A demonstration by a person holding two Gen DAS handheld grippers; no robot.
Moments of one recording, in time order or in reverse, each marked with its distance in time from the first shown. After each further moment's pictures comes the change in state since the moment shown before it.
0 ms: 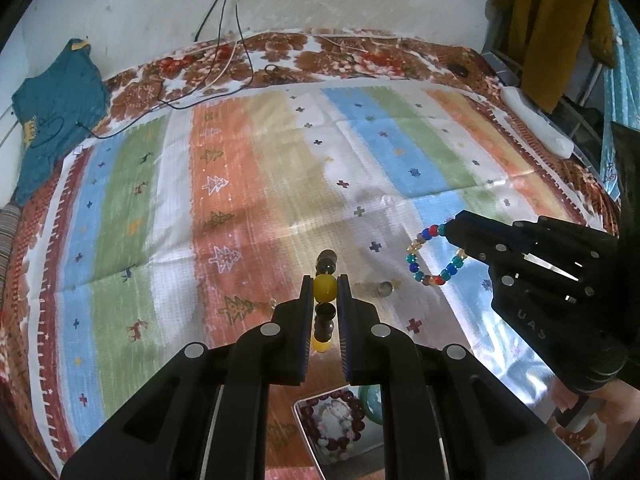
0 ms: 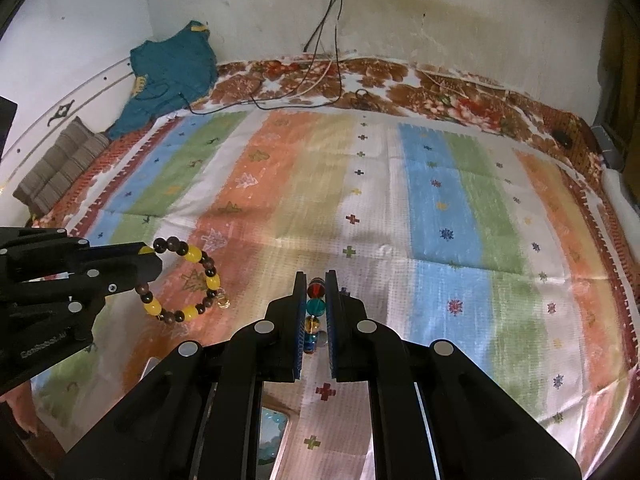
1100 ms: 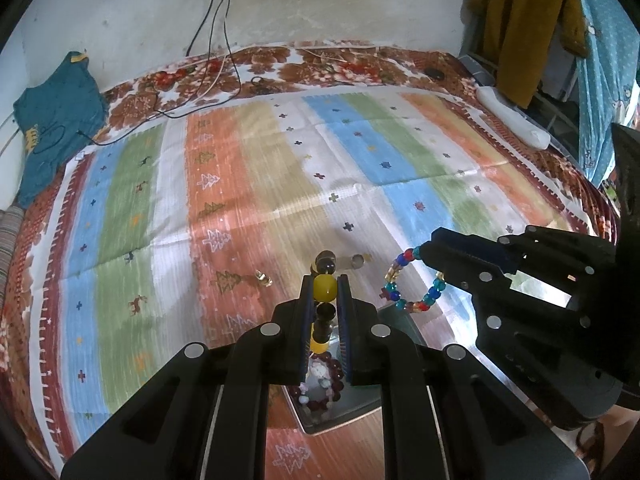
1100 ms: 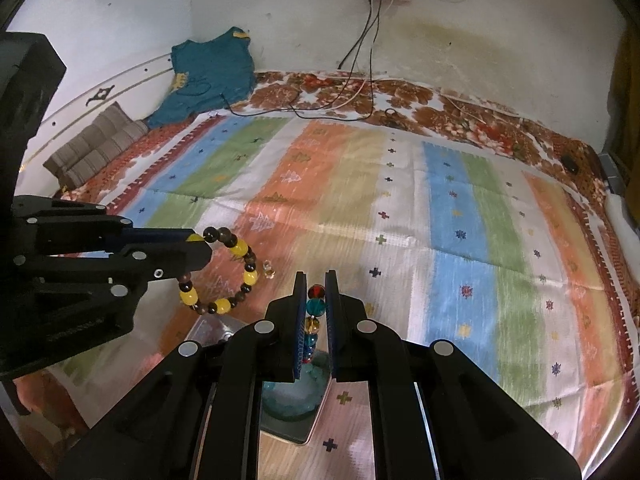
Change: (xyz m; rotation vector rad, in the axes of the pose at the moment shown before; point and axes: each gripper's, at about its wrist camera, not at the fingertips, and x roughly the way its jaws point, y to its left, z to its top) left arm -0.045 -0.022 -0.042 0.037 -0.050 -0.028; right arm -0.058 0.037 -0.041 -0.090 -0.055 0.049
